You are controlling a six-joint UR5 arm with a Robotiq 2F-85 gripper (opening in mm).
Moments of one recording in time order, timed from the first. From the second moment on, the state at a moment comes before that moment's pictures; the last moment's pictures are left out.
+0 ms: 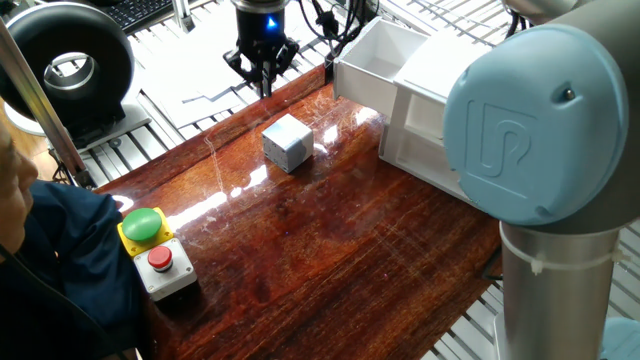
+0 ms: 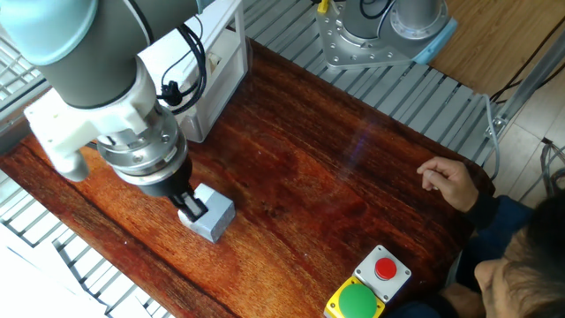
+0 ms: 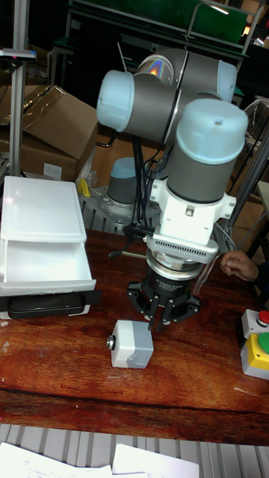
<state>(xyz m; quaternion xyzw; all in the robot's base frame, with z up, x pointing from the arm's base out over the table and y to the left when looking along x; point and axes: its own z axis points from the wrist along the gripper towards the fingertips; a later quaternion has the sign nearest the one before) 0.663 0.063 0.146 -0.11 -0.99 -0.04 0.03</state>
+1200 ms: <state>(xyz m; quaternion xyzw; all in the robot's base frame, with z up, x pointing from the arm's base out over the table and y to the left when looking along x) 0.673 0.035 0.166 -0.11 -0.99 0.00 0.03</state>
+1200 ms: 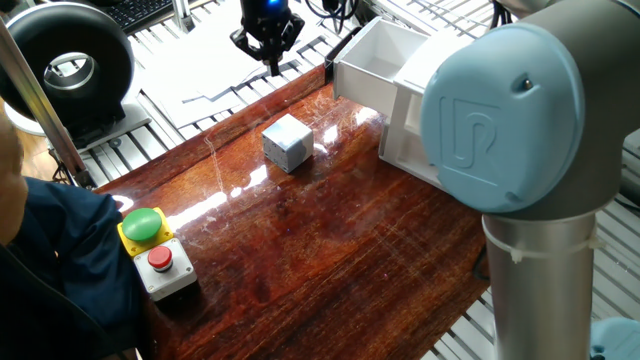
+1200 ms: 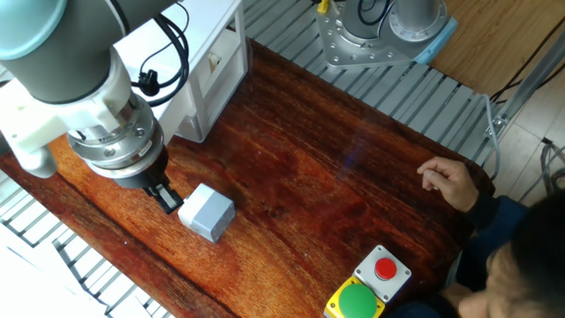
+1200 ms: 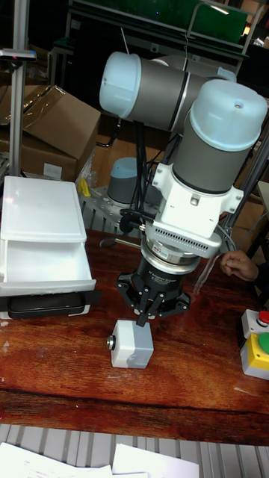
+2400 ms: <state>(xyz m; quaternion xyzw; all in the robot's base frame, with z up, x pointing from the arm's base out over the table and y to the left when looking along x) 0.704 0.023 0.175 -0.09 -1.00 0.00 -0.01</state>
